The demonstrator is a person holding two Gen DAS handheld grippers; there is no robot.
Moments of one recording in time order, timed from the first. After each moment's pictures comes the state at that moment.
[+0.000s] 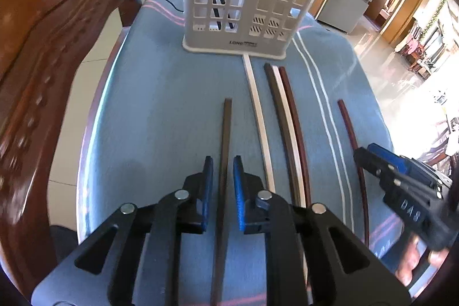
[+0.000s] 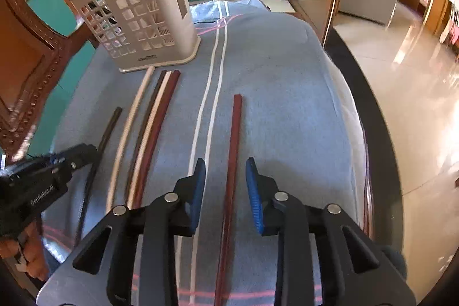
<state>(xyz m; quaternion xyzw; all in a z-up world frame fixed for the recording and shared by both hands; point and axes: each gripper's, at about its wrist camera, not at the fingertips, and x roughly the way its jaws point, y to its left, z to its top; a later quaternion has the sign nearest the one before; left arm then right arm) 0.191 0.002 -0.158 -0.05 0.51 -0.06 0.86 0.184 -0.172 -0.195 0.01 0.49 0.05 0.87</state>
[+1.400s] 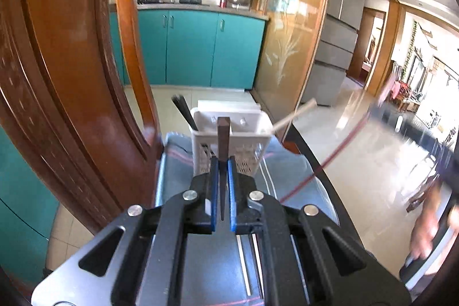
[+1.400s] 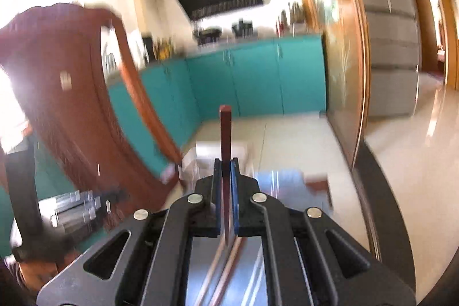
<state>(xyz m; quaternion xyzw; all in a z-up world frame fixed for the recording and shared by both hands) 0.135 0.020 0.034 -0.05 0.29 -0.06 0.95 0.142 -0.173 0.052 0.08 0.17 0.17 0.97</state>
